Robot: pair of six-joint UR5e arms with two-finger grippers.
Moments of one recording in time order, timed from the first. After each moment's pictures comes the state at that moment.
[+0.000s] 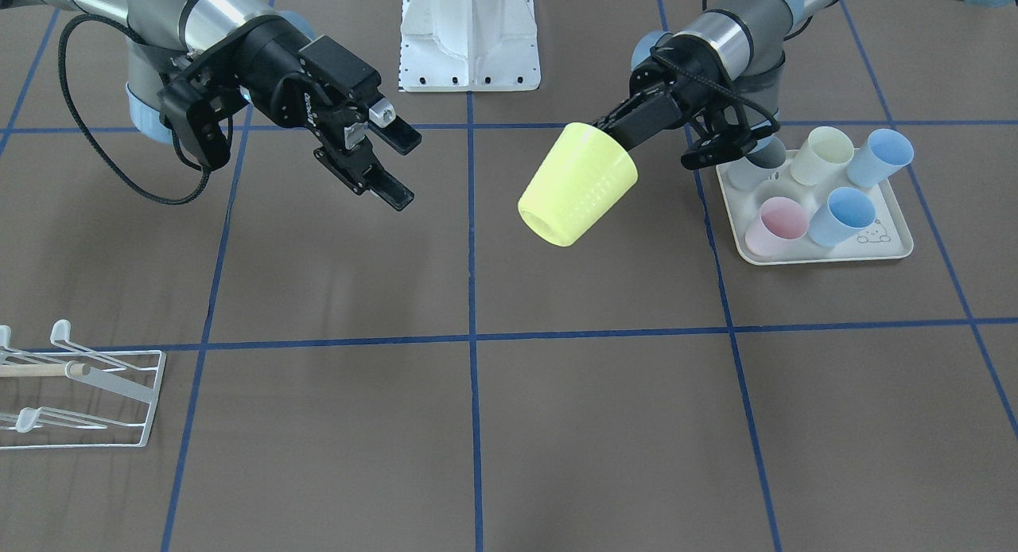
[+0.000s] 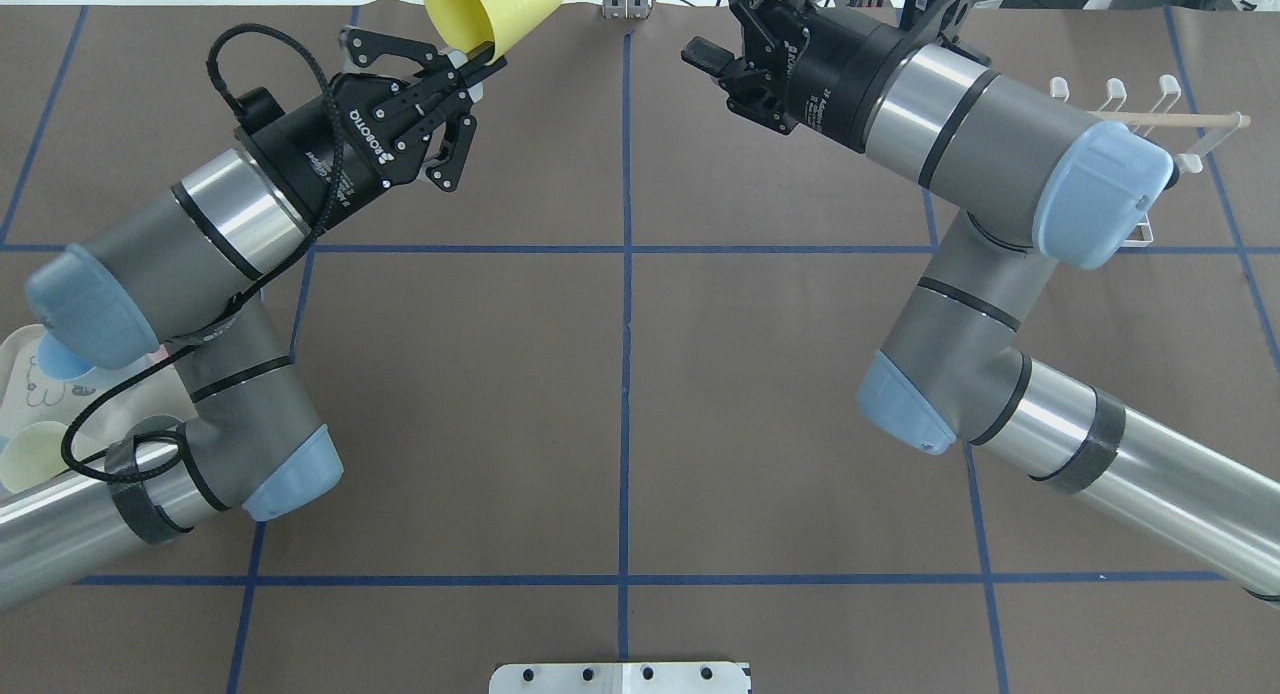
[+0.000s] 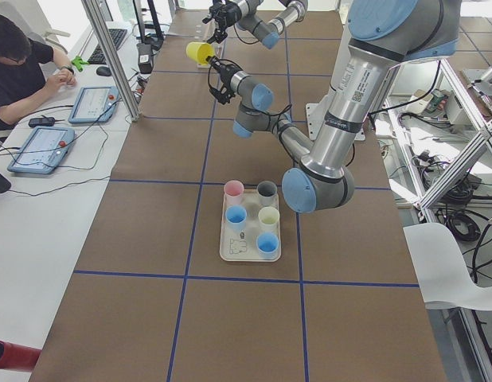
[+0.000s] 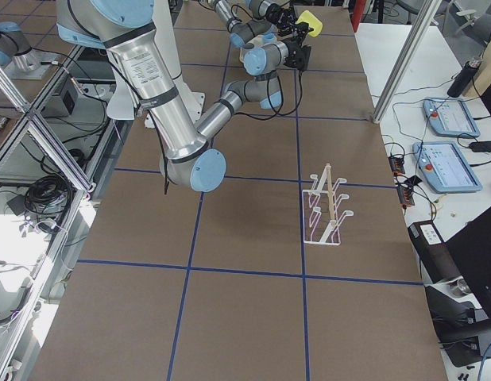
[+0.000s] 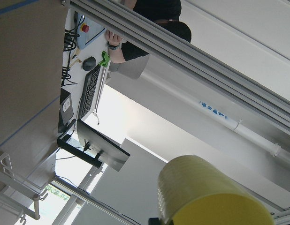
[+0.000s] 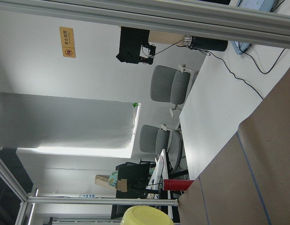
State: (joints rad) left arm -0.62 -2.06 -1.63 -3.19 -1.34 -2.56; right arm 0.70 -1.01 1.68 -0.23 1.47 1.98
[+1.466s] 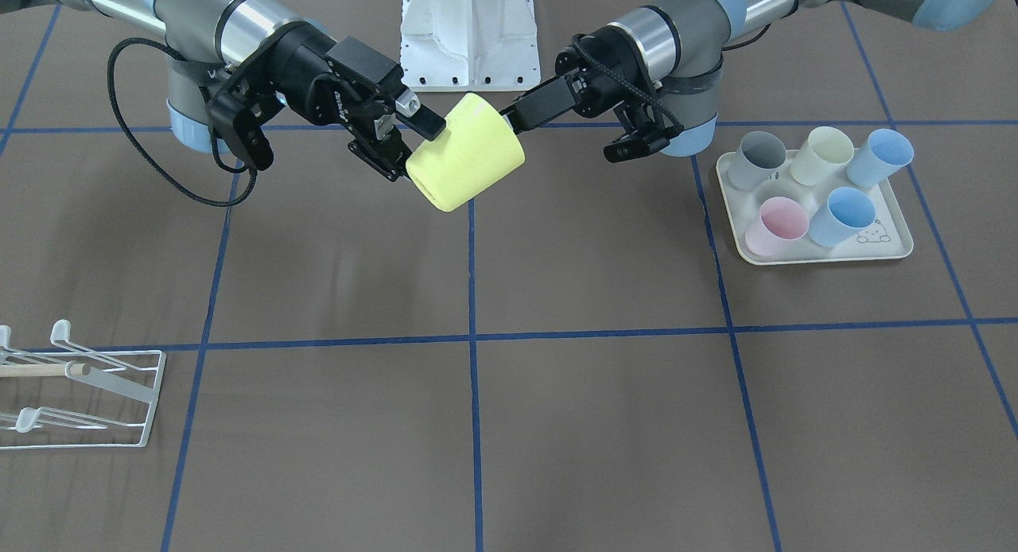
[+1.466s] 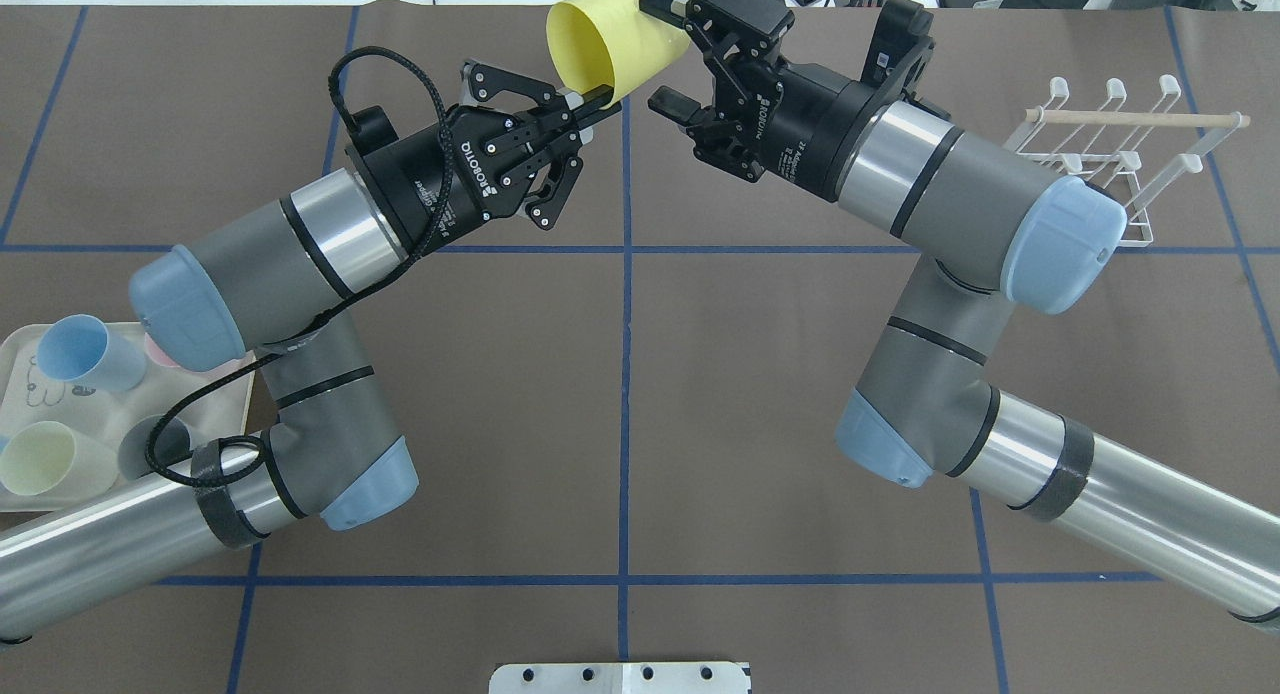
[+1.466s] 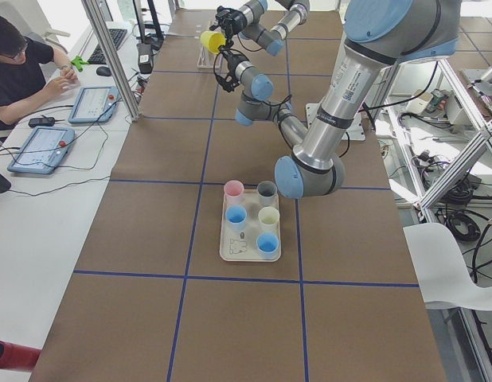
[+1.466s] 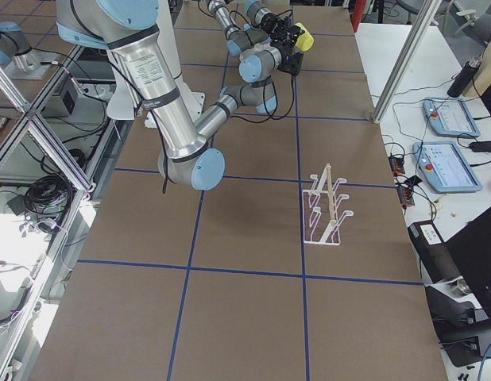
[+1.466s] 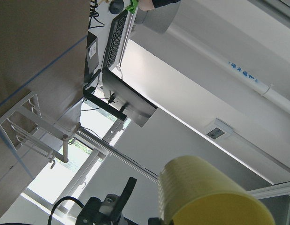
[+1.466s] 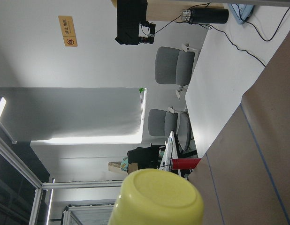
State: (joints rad) left arm -0.57 -2.18 -1.56 -3.20 -1.42 -2.54; right arm 0.64 -1.01 1.65 -0.15 1.46 2.03
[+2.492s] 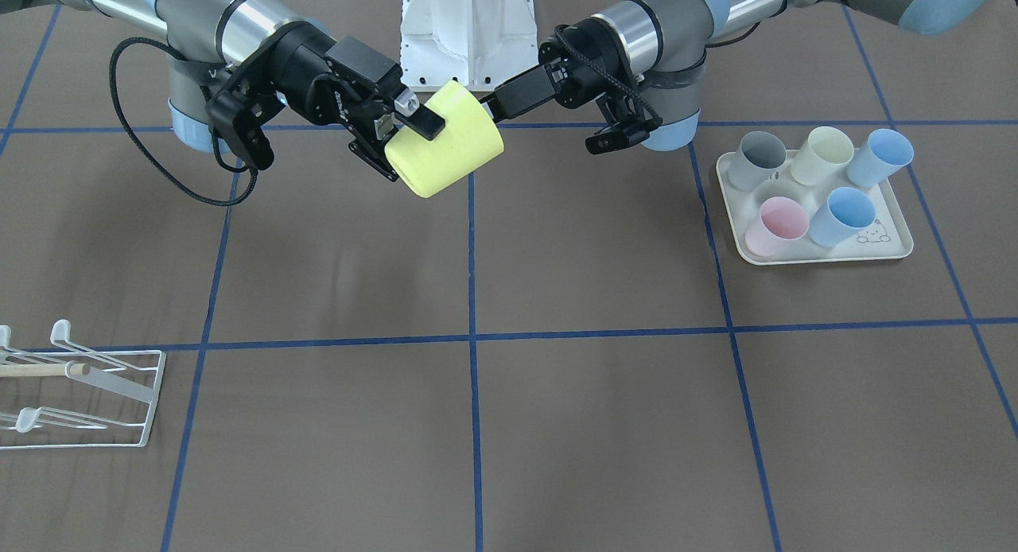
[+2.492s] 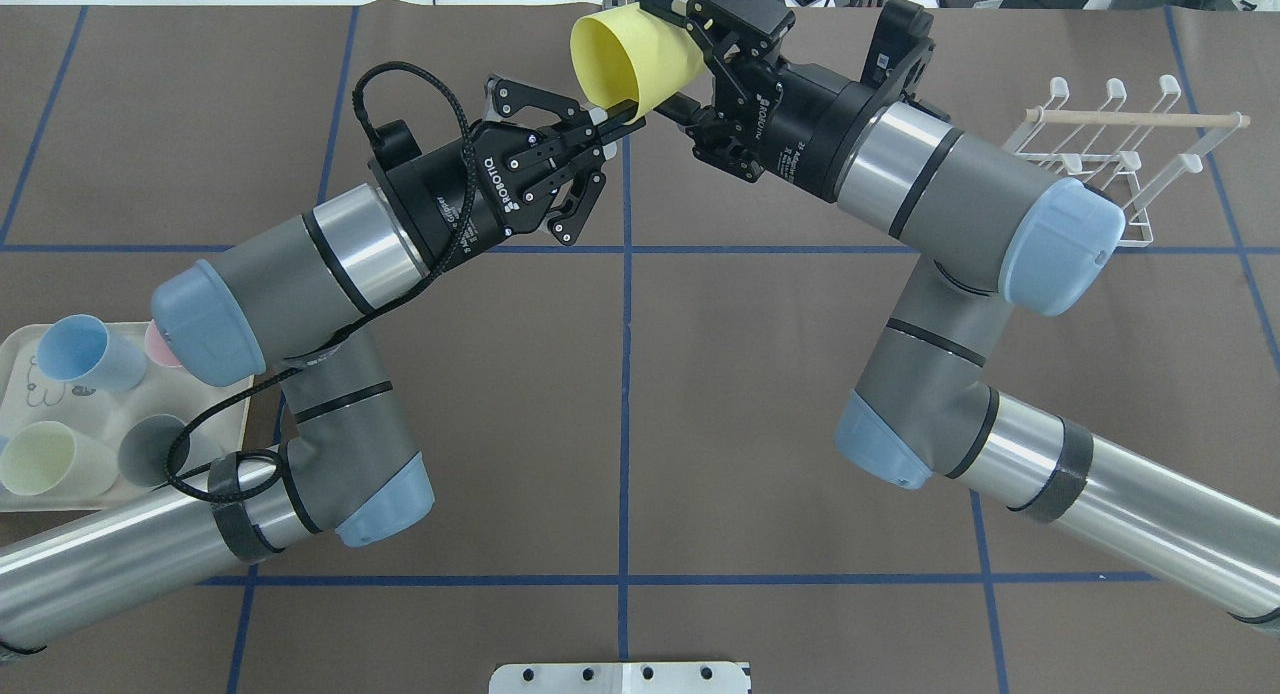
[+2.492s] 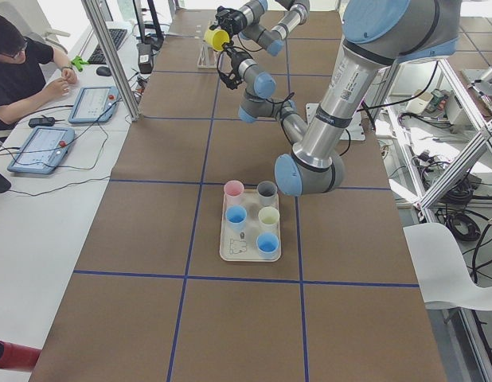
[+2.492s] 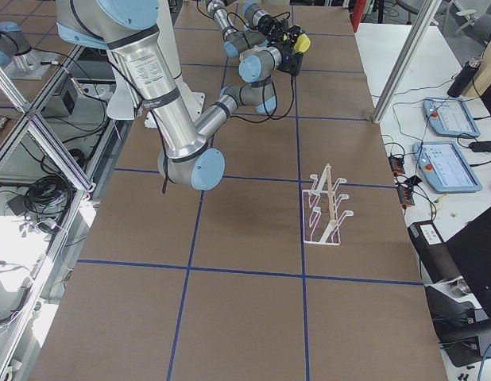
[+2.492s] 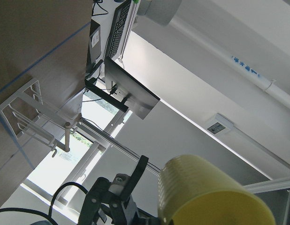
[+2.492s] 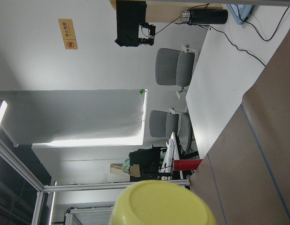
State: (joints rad) left arm -0.54 -2.19 -1.56 -3.20 -1.41 -2.54; right arm 0.64 -1.01 1.65 -0.15 1.46 2.03
